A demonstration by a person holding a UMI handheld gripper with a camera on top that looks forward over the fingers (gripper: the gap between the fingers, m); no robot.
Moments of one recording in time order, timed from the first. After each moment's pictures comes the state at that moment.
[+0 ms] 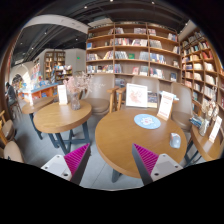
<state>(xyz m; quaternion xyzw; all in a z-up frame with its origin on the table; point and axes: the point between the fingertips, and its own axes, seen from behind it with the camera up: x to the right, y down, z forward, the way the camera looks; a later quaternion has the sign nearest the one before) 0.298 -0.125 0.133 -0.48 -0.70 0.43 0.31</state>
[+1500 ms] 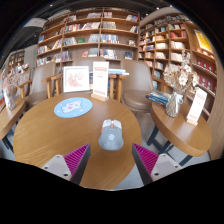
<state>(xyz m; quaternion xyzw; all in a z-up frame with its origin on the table) 0.120 0.178 0.016 -0.64 -0.60 0.30 0.38</state>
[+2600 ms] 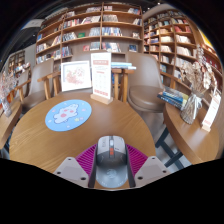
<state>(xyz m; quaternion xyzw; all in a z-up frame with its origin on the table) 0.017 0.176 -0.008 -0.64 -0.62 0.30 0.34</state>
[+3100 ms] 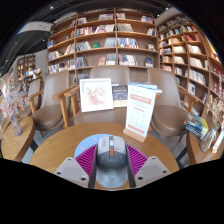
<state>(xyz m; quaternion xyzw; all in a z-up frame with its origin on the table) -0.090 0.047 0.091 -0.59 -0.63 0.37 0.33</state>
